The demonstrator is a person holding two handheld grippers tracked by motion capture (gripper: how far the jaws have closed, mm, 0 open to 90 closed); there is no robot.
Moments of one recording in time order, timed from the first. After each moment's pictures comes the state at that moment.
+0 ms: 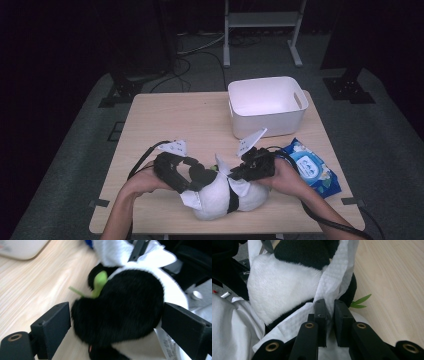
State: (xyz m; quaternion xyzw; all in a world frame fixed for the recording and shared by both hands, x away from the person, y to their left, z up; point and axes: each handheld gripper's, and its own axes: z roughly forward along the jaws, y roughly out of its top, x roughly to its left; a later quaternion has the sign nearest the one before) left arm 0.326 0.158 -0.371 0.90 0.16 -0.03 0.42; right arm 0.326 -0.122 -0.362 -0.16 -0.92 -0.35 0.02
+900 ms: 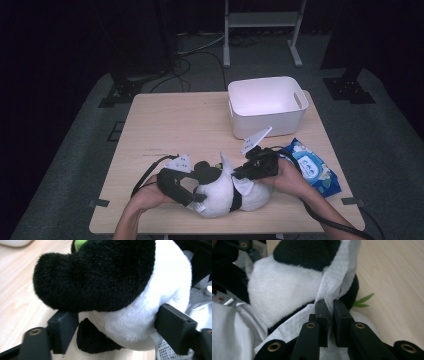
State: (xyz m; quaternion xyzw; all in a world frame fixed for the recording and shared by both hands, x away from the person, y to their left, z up) left arm 0.302 0.146 -0.395 0.90 0.15 0.00 0.41; right arm 0.330 -0.133 -0.367 -0.18 -0.91 -0.36 0.04
